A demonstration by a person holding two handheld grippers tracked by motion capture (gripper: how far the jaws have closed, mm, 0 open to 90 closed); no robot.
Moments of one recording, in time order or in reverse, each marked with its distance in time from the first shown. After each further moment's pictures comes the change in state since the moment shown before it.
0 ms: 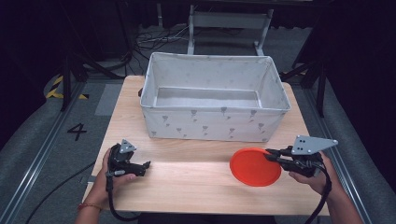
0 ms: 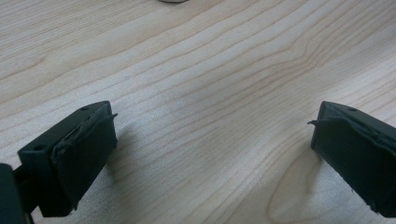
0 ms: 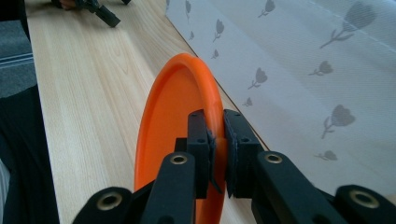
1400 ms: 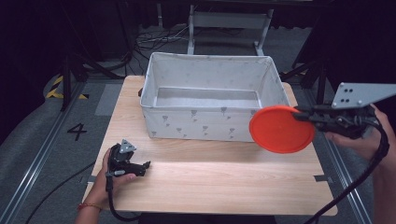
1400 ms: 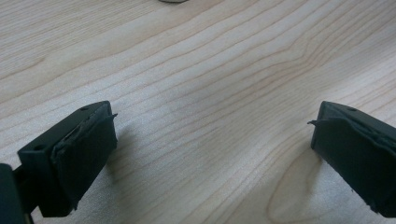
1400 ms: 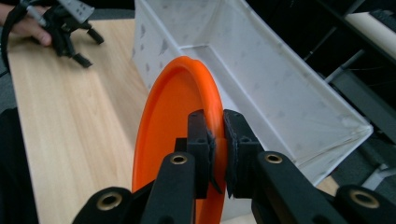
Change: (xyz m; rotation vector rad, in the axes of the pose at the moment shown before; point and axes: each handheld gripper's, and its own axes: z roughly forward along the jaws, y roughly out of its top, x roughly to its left) left arm 0.000 0.000 0.000 0.002 0.000 -0.001; right arm -0.034 0.134 -0.096 0.019 -0.126 -0.131
